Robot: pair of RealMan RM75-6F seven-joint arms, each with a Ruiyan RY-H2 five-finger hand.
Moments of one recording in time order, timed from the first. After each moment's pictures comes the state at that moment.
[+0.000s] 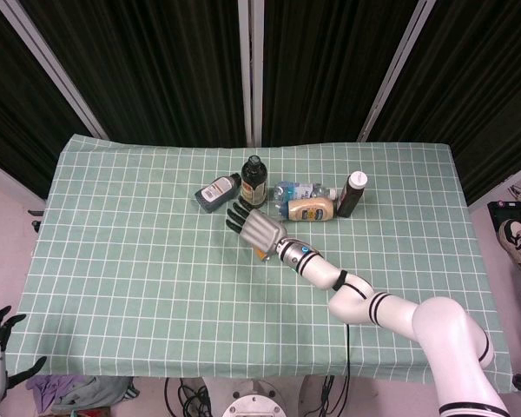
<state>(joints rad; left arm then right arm) 0.18 -1.32 0.02 -1.47 1.48 1.67 -0.03 1.17 -1.80 0.14 -0.92 -1.40 0.61 -0.64</state>
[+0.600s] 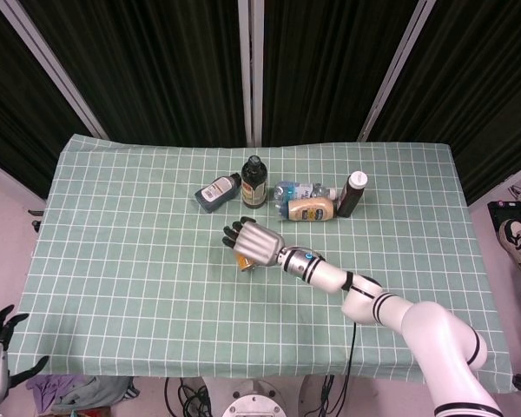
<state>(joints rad) 0.18 -1.33 0.02 -1.47 1.50 1.66 -0.03 1.16 -1.83 -0.01 -0.79 -1.67 0.94 -0.18</state>
